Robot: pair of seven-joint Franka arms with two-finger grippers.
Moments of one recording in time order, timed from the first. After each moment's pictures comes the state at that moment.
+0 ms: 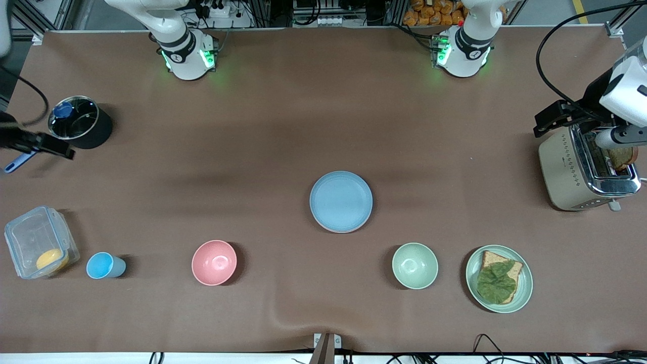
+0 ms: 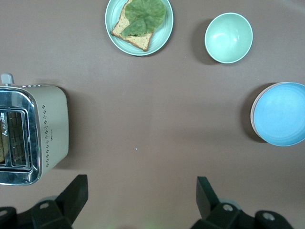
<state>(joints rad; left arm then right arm) 0.25 0.05 -0.38 -1.47 0.00 1.49 -0.20 -0.01 0.08 -0.09 -1.50 0.00 1.50 0.04</state>
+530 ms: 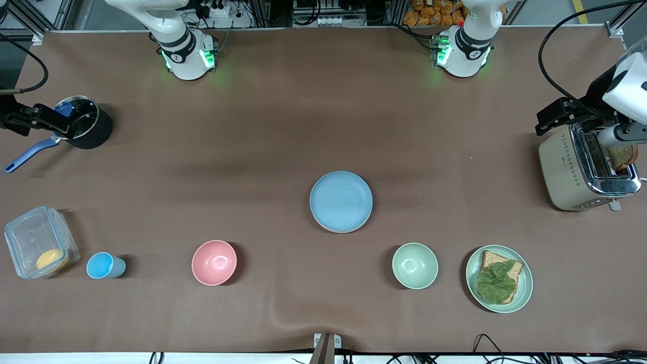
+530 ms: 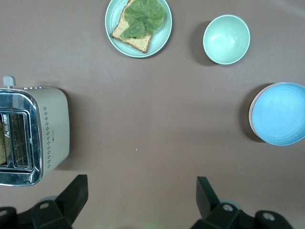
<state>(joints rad) 0.25 0.06 -0.38 -1.44 0.00 1.48 -0.19 -0.01 0.02 -0.04 -1.52 -0.01 1.49 0.04</state>
